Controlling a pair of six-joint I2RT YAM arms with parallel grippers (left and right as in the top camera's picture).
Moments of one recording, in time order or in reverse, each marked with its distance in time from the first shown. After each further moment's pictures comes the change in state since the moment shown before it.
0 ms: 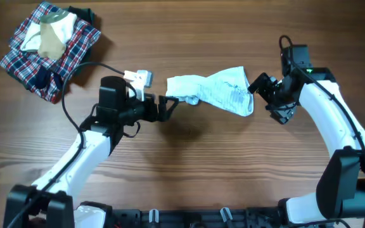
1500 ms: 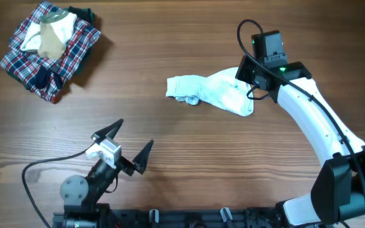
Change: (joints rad) left arm 0.180 -1.401 -0.652 0.022 0.028 0.194; right arm 0.208 0.000 0.097 0.241 0.270 -0.266
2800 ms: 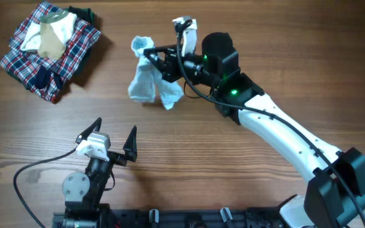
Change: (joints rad) left arm 0.000 0.000 0.002 -0.104 -0.350 0.007; right arm 0.370 -0.002 -0.008 0.836 -0.618 0.113
